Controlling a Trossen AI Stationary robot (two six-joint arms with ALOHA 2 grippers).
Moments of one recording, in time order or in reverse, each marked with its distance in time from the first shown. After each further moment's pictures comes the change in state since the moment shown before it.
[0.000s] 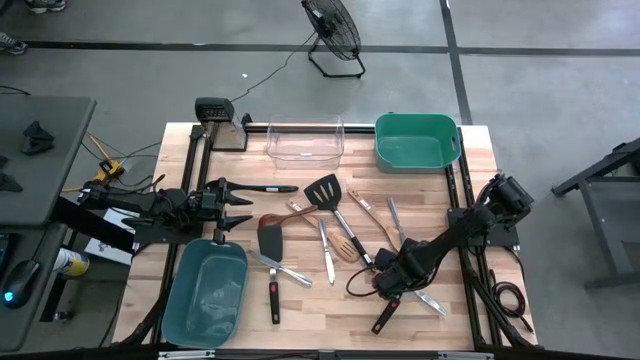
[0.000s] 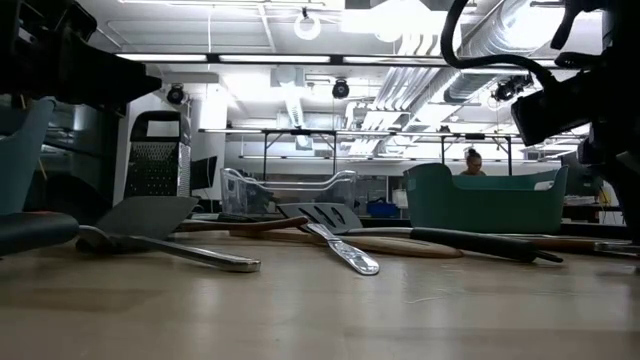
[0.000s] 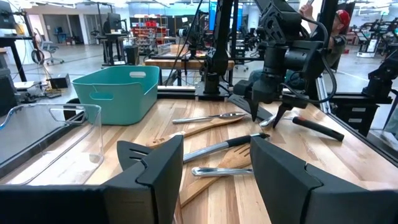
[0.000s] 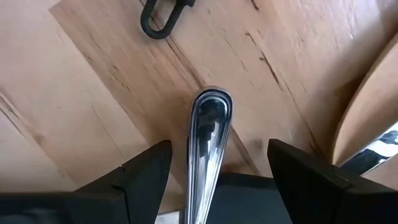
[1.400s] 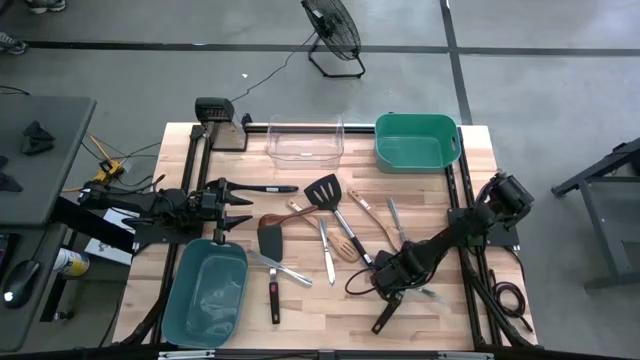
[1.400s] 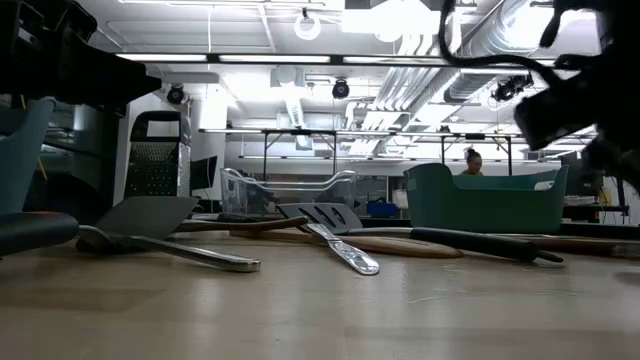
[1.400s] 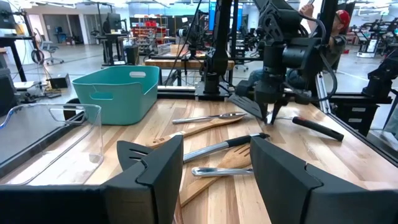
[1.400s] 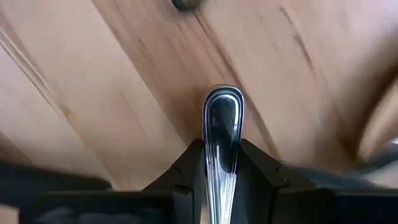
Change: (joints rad) left arm 0.000 0.000 0.000 -0.001 0.000 0.000; right arm -0.017 -0.034 -0.004 -0.009 -0.083 -0.060
